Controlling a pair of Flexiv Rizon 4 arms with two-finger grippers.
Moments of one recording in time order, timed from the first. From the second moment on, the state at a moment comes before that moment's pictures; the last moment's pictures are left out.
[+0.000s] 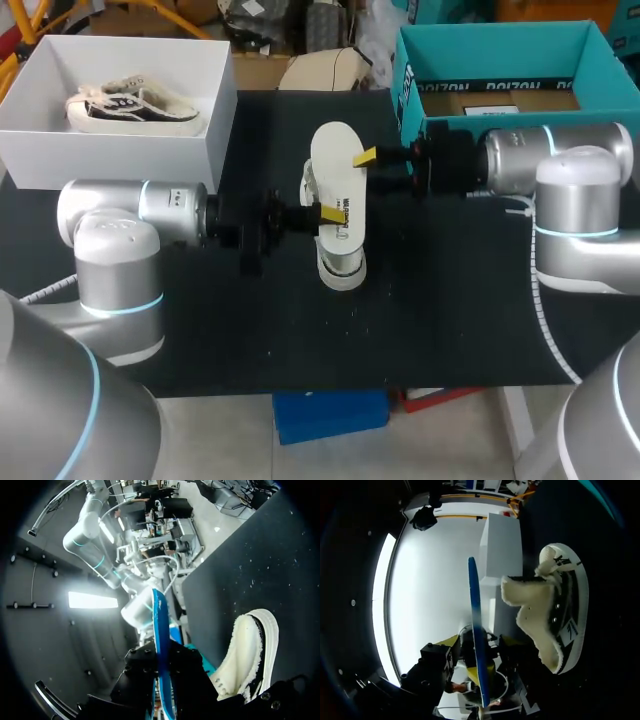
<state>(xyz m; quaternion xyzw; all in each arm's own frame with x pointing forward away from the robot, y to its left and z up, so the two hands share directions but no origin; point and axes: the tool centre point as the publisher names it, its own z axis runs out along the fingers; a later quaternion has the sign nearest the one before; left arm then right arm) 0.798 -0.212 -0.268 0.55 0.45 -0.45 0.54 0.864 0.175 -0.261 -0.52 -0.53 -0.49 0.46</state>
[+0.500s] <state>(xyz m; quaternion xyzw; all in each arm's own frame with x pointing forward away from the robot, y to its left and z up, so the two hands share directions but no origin) 0.798 -0.212 -0.268 0.55 0.45 -0.45 0.54 0.865 0.182 -0.261 -0.52 -0.55 -0.47 0.46</state>
